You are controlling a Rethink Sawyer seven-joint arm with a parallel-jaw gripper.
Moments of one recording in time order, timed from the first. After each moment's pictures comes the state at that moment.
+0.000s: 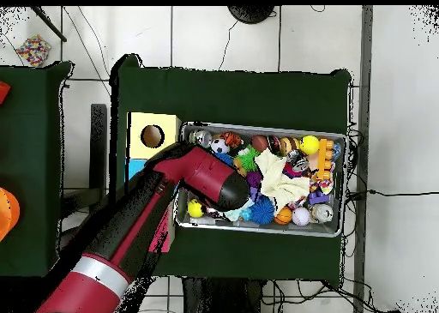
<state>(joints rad) 0.42 -0.04 -0.71 1.15 -1.88 -1.13 2.52</state>
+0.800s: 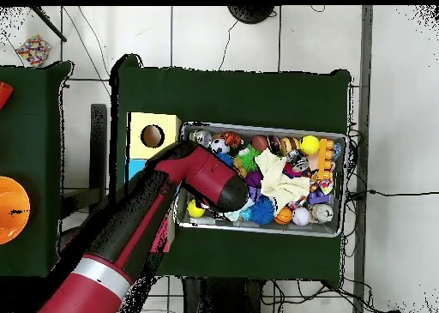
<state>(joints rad) 0.41 -0.05 -0.71 1.15 -1.78 -1.10 2.52</state>
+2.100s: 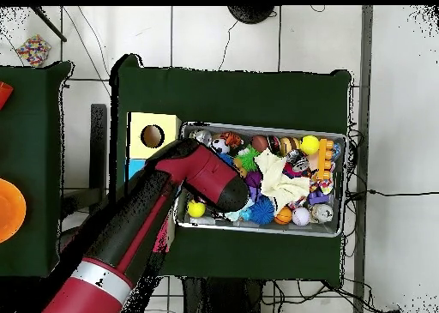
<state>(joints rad) 0.40 -0.08 -0.71 1.15 -1.74 -1.04 2.52</state>
